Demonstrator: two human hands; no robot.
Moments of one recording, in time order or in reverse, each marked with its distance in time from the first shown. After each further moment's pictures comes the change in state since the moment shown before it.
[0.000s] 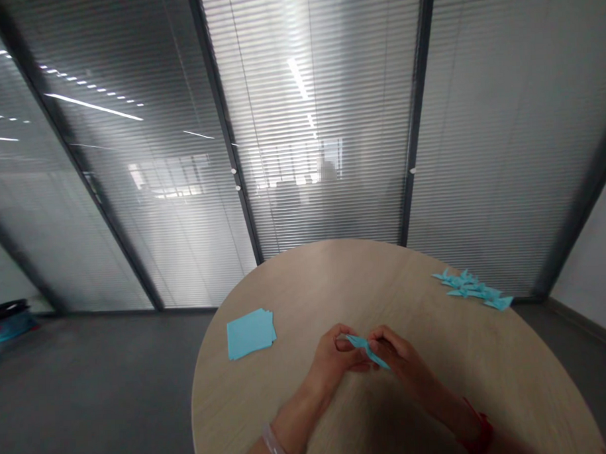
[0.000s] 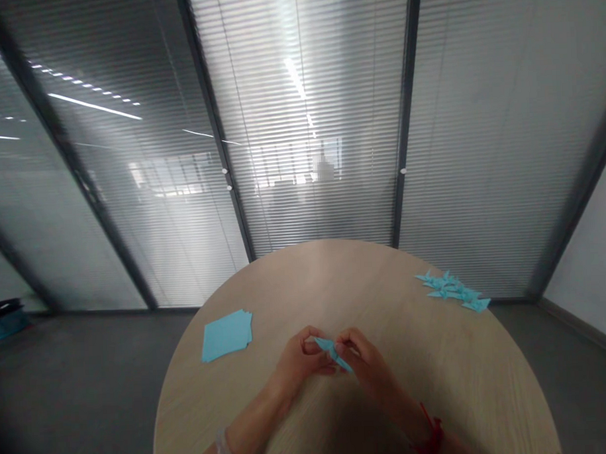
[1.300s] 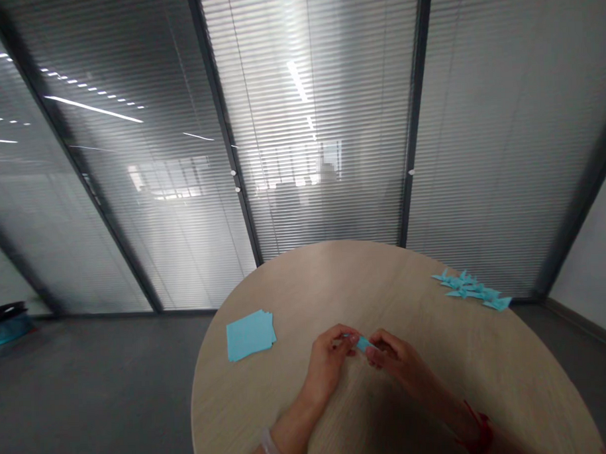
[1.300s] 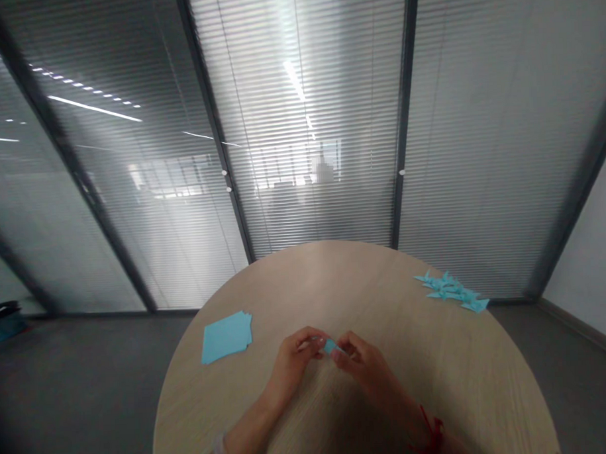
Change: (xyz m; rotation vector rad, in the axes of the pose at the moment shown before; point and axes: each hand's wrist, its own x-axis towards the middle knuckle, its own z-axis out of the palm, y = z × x) left_hand 0.000 0.010 -0.004 0.329 0.127 0.251; right_hand 0.002 0.014 -0.003 -0.086 -0.058 0.040
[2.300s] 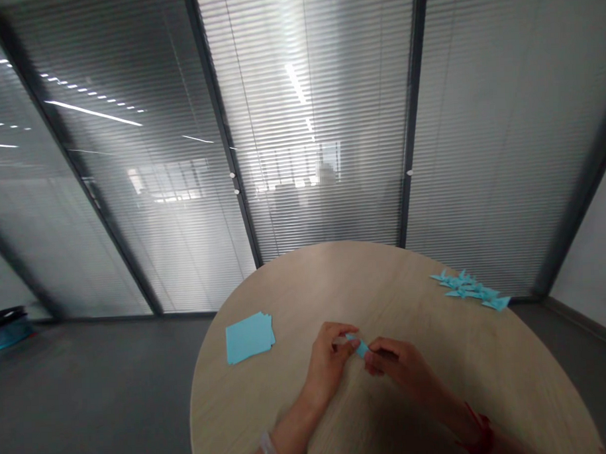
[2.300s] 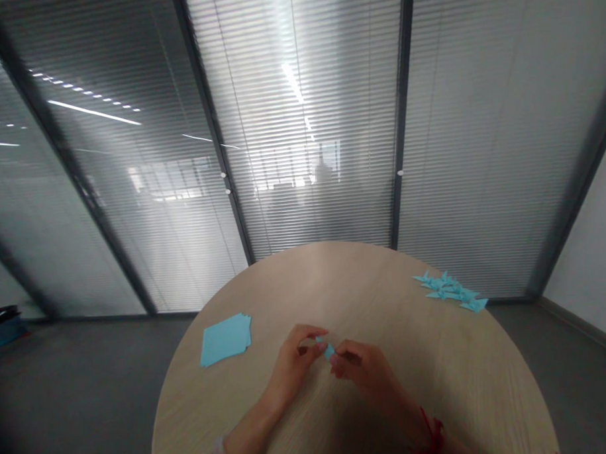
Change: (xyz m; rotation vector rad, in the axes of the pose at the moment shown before) left_hand -0.001 -0.004 -0.004 0.157 0.069 0.124; right_hand -0.005 -0.018 -0.001 0.008 -0.040 -0.035
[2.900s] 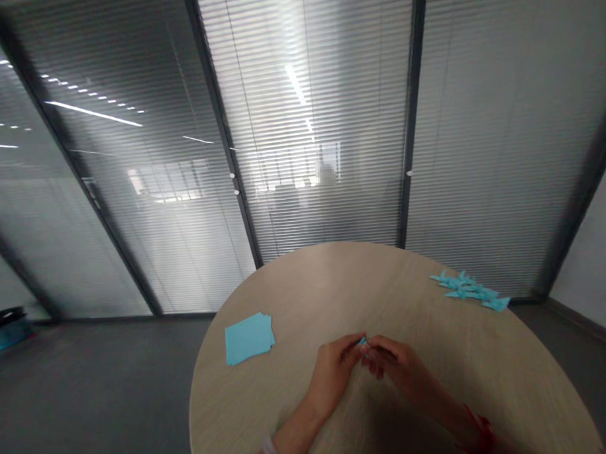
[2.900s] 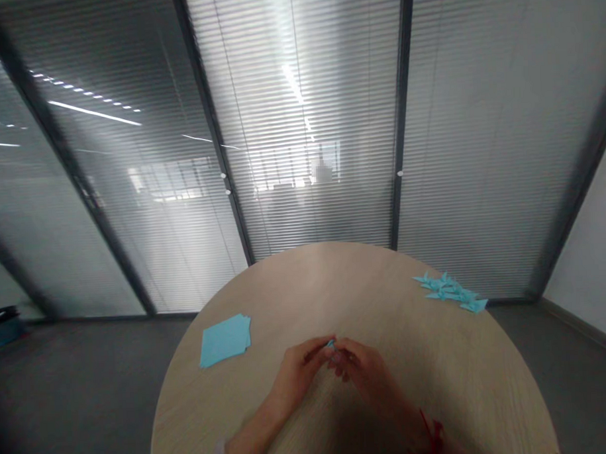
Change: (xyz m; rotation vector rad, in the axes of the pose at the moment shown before) left_hand -0.007 0.003 0.007 0.056 -0.253 -0.002; right_hand 0.002 0.006 0.004 -0.019 0.018 -0.054
